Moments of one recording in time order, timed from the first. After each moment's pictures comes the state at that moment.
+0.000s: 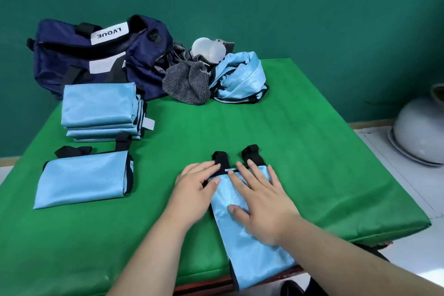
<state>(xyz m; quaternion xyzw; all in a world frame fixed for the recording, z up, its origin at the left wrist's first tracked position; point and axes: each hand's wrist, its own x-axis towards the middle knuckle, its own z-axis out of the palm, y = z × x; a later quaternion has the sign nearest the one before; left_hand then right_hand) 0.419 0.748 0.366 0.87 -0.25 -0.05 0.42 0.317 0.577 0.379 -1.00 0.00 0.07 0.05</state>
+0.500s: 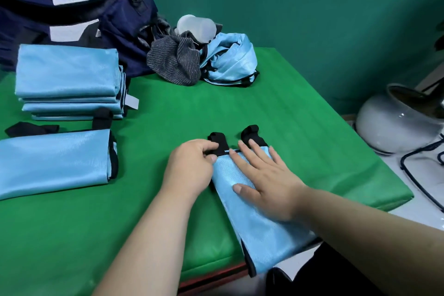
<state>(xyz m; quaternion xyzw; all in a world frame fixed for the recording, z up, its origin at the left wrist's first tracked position) 0.439 0.741 0.364 0.87 -0.19 -0.08 0.45 0.324 0.580 0.380 -0.99 0.02 0.12 0.02</state>
